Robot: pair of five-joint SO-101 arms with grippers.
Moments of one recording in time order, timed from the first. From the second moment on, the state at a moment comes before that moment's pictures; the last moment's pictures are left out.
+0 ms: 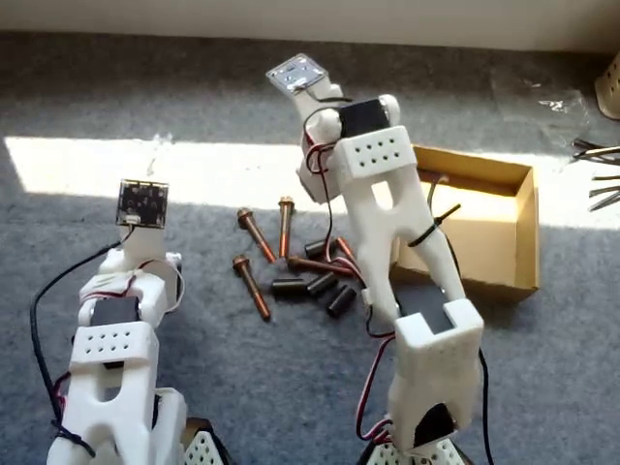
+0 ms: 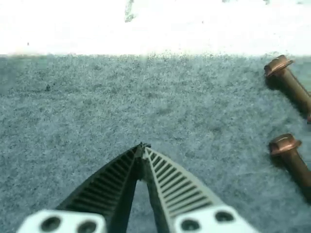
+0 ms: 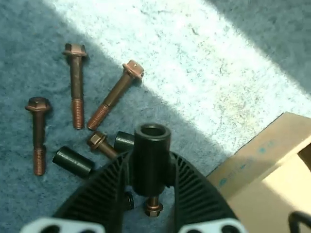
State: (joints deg) left arm -14.1 -48.8 73.8 33.3 -7.3; right arm -23.0 21.5 -35.3 92.0 19.7
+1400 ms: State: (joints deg) left arm 7.6 -8.2 26.9 63.1 25.7; right arm -17.8 -56.6 40.9 72.7 8.7
